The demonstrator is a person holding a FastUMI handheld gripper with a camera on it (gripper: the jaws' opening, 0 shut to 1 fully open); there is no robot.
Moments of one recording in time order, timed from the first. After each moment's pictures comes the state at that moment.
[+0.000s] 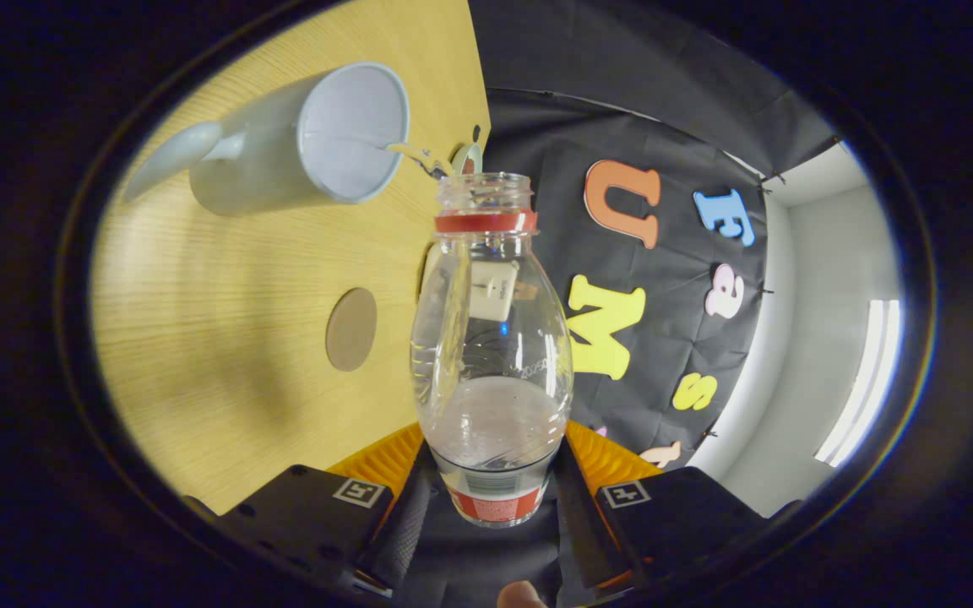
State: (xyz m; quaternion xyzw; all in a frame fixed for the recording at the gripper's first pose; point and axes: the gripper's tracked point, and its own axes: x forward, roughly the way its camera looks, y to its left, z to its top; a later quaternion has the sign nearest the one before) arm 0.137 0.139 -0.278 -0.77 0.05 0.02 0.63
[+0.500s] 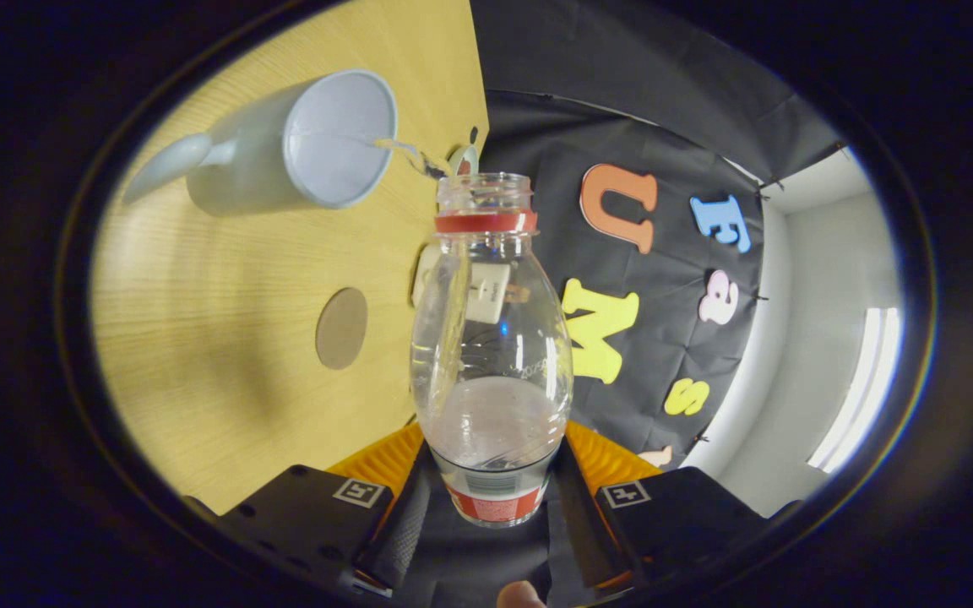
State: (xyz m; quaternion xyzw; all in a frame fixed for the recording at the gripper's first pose) arm 0.139 0.142 -0.268 -0.78 0.04 0.02 0.63
